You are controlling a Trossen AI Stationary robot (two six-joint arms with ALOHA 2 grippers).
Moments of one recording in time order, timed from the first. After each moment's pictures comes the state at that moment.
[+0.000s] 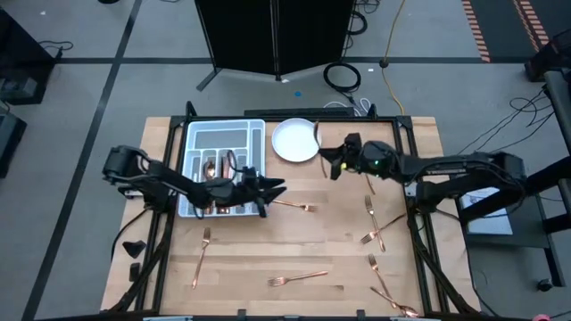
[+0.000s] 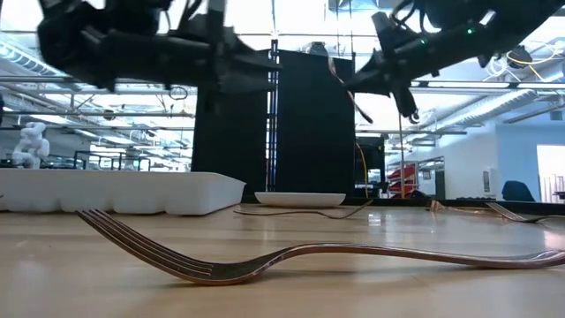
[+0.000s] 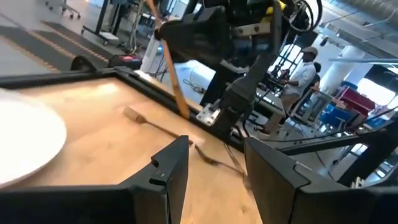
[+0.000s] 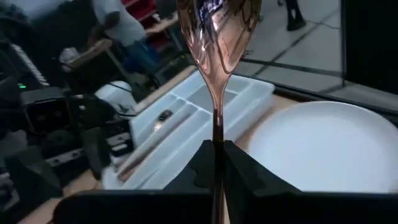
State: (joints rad) left arm -0.11 1.61 0.51 1.11 -0.33 -0.45; right arm -0.21 1.14 0.56 0.37 0.21 0.56
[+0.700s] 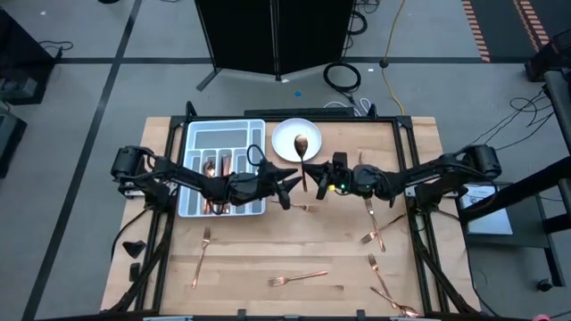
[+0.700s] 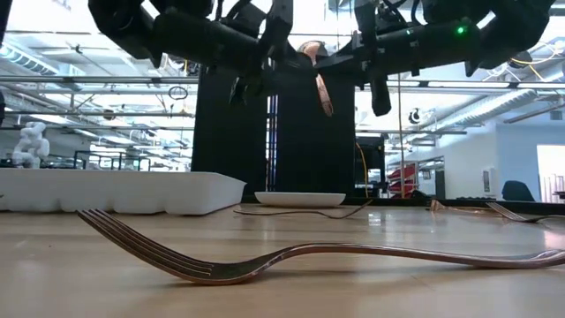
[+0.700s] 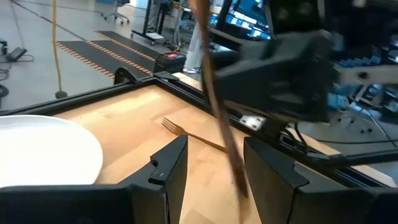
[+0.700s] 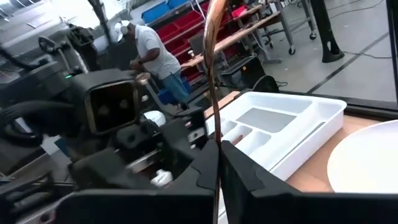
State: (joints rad) left arm -0.08 1.68 0.81 0.76 -0.46 -0.36; right arm 0.03 1.43 0.56 0.86 0.41 0.56
